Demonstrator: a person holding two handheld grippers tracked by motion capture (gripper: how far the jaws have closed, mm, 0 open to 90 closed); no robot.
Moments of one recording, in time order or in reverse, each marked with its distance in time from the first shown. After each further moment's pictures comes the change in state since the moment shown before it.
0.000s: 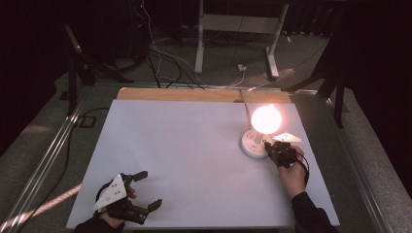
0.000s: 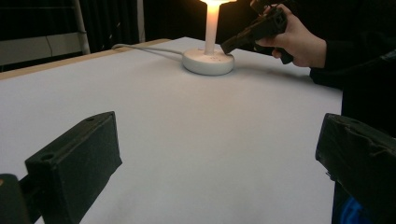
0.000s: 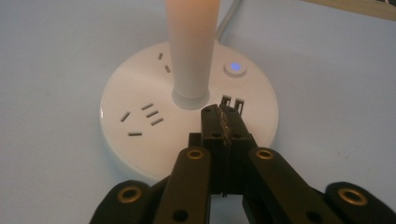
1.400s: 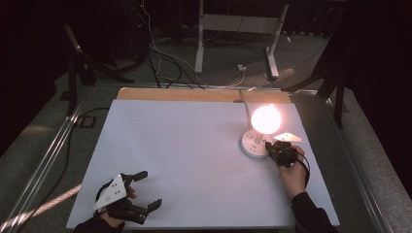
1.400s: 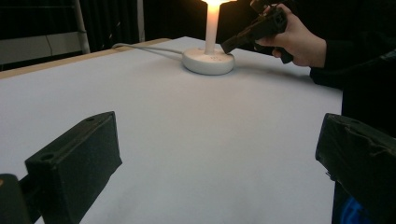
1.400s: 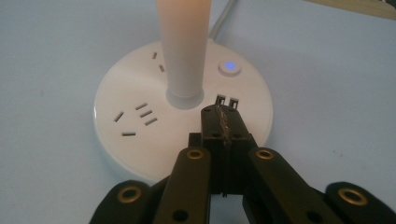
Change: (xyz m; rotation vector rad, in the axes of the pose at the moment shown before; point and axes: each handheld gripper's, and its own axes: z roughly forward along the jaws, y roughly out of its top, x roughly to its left) left arm 0.000 0.000 0.000 0.001 0.000 -0.002; right arm -0.002 0.000 0.002 0.008 -0.007 0.010
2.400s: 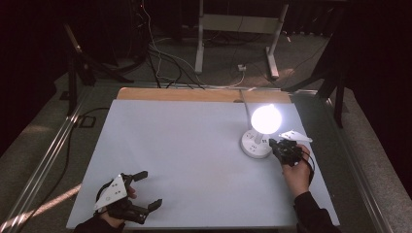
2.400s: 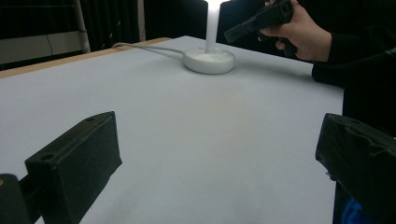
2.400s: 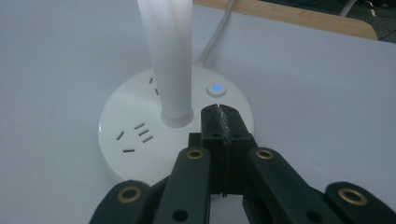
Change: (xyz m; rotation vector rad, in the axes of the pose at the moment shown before) left arm 0.000 0.000 0.001 0.004 0.003 0.001; right arm -0.006 0.008 -0.016 -0.061 -0.003 0.029
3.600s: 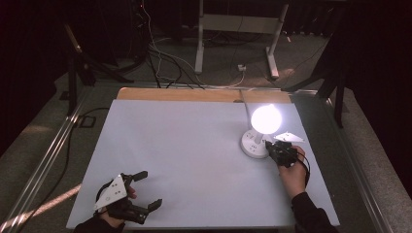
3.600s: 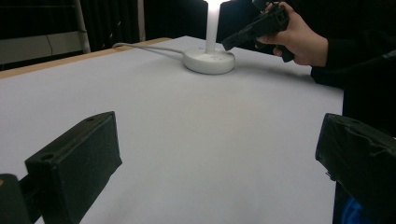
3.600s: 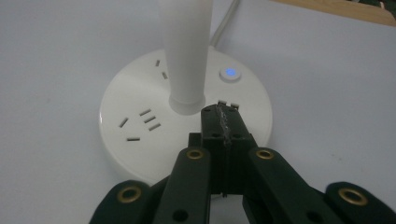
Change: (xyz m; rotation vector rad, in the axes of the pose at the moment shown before) left arm 0.000 0.000 0.000 -0.002 -0.001 -0.001; right arm 0.007 -0.008 0.013 0.043 0.008 -0.020
